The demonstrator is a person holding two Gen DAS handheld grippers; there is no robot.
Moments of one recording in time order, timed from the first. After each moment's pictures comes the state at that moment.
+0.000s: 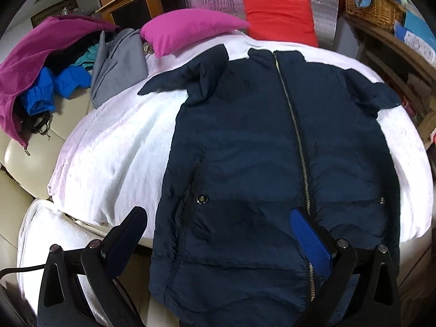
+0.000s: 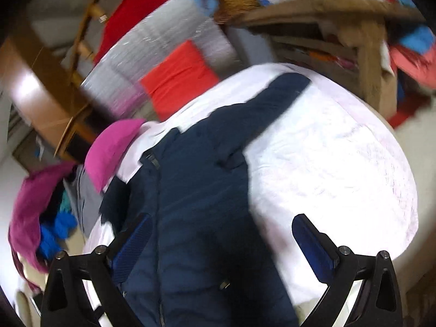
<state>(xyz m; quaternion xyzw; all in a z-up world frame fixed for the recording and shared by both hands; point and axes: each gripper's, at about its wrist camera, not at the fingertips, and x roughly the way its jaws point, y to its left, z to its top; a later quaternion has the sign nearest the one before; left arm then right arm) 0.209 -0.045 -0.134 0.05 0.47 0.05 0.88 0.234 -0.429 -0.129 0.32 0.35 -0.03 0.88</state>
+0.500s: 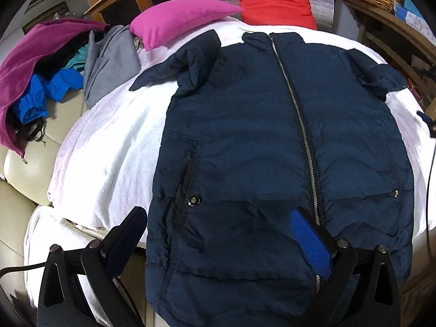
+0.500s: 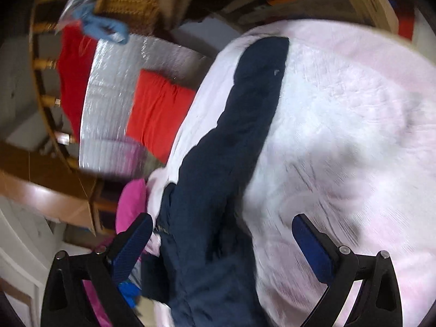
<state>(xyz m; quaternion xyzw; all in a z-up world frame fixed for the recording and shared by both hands) 0.232 -0.057 -0.156 0.08 0.50 0.05 0.86 0.375 -0.553 -0.229 0.56 0.30 0.01 0.77</state>
